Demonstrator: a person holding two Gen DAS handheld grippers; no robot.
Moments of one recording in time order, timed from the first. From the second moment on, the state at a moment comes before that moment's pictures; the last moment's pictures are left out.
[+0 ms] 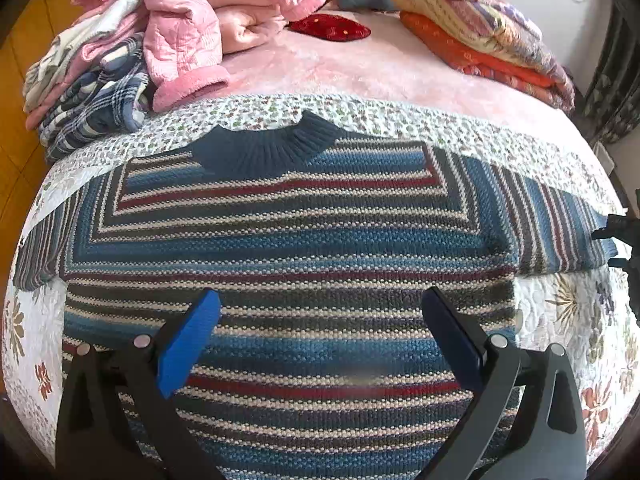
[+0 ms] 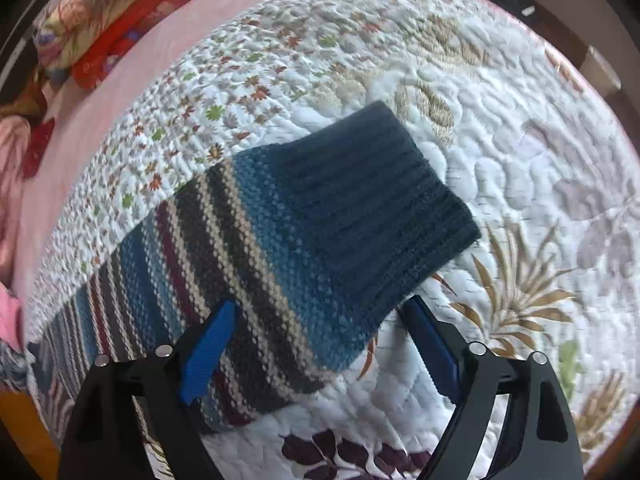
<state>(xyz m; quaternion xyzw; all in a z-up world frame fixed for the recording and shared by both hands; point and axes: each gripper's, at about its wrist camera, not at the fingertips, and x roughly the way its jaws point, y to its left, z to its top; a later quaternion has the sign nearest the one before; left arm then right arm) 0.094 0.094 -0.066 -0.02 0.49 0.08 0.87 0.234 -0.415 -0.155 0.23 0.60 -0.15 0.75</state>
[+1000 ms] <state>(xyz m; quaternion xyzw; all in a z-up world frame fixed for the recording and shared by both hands) 0.046 0.196 -0.047 -0.06 0.51 0.11 0.85 0.223 -0.249 -0.054 0.16 0.55 0.04 0.82</state>
